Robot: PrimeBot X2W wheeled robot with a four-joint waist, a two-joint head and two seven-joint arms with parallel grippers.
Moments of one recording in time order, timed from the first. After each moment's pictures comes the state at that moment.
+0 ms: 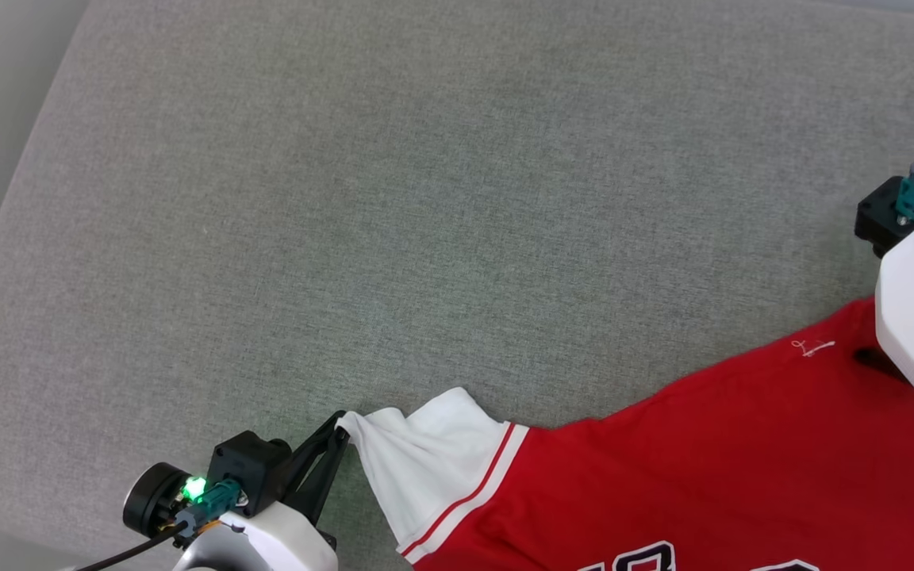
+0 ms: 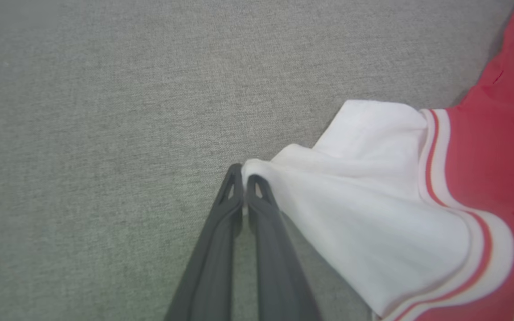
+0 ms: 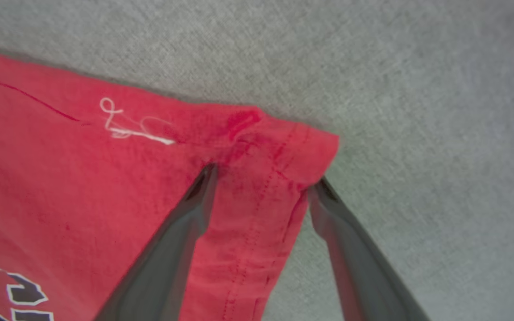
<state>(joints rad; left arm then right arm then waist) -0.37 0.77 -1.05 -0.10 -0.86 0.39 -0.19 -0.78 -0.90 0.74 0.07 0.81 0.13 1.12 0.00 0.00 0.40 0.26</state>
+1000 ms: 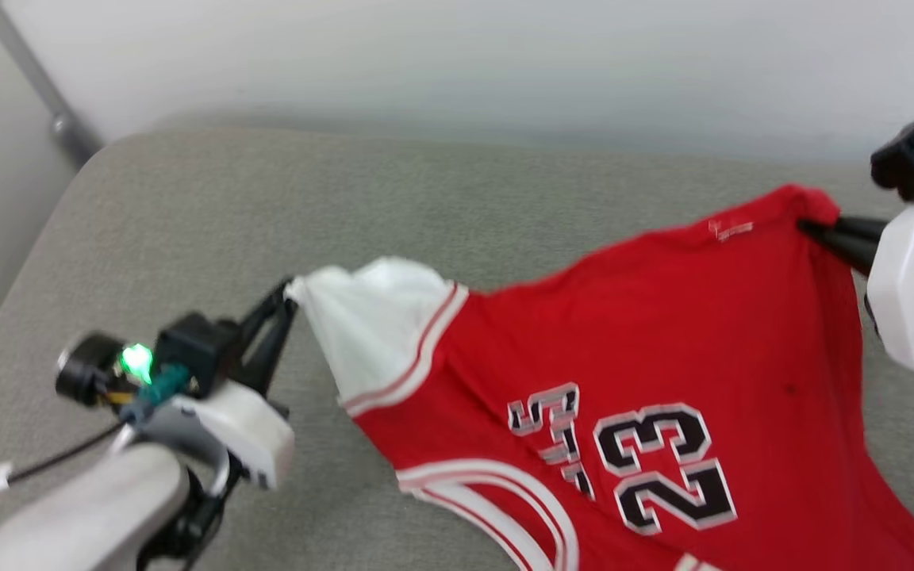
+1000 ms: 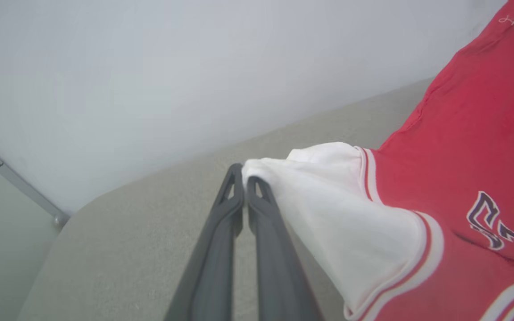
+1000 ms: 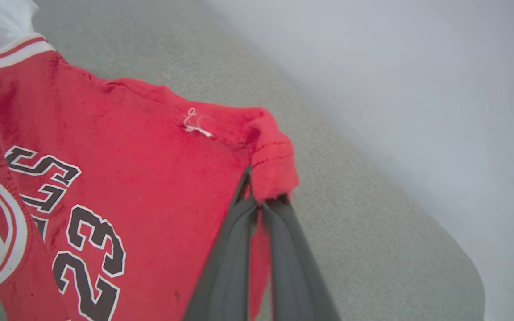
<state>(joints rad) -0.56 0.80 -0.99 -0.03 -0.79 0.36 -0.18 -0.81 -0.88 0.79 0.09 0.85 0.13 0.52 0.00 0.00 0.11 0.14</state>
